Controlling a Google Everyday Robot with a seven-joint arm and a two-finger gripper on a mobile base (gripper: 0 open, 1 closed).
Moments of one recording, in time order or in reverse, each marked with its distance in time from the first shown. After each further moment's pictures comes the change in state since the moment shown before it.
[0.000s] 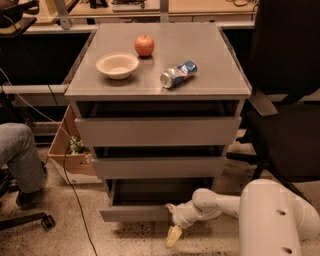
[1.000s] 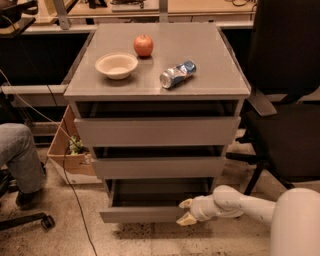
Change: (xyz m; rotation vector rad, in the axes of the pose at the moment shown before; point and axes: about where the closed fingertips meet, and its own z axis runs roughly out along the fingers) arm 0.019 -0.031 -0.088 0.203 -0.003 0.013
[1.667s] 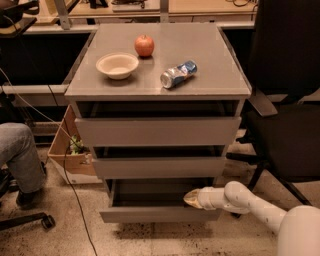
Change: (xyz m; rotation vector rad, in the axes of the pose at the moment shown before) arm 0.010 -0.072 -0.020 0.151 -0.145 0.062
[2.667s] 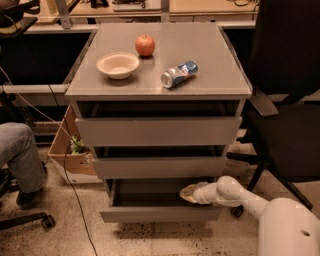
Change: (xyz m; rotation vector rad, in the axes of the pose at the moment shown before) arm 0.002 -0.029 0.030 0.016 0.018 -0.003
